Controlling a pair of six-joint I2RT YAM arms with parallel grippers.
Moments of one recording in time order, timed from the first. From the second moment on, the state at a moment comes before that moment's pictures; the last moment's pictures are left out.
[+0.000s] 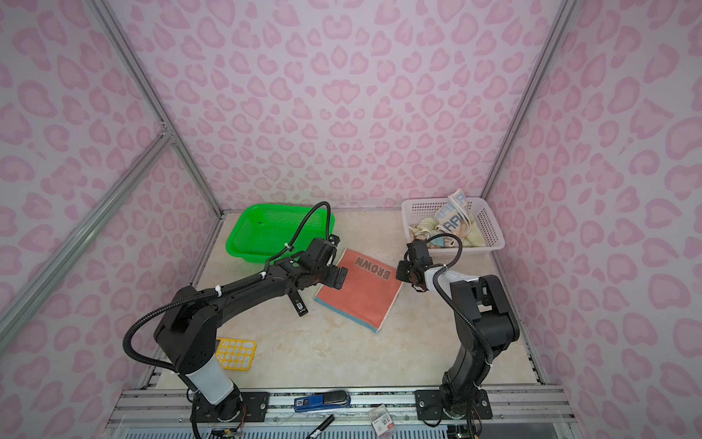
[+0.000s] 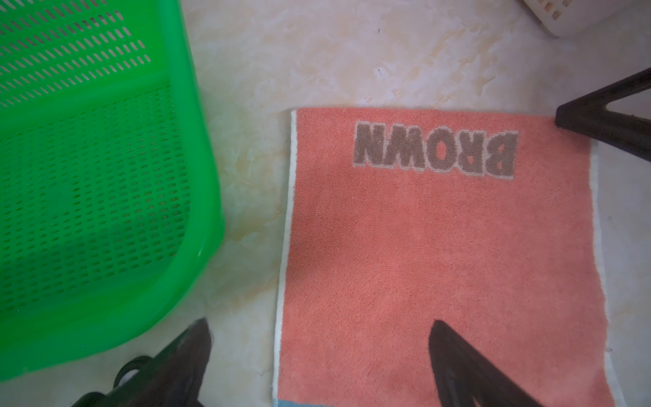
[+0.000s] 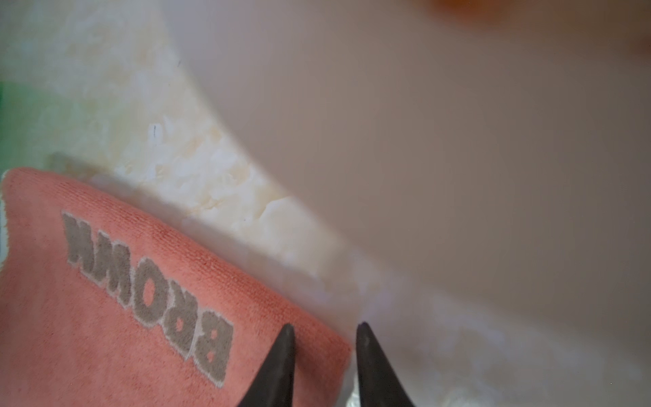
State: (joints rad) left arm -0.73 1.73 1.24 -0.41 -0.18 -0.16; right arm 0.27 1.76 0.91 -0.06 -0.04 0.40
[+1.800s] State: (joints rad) left arm -0.72 2.13 1.68 -0.51 -0.14 -0.10; right arm 0.40 1.67 0.78 -0.07 0.14 0.52
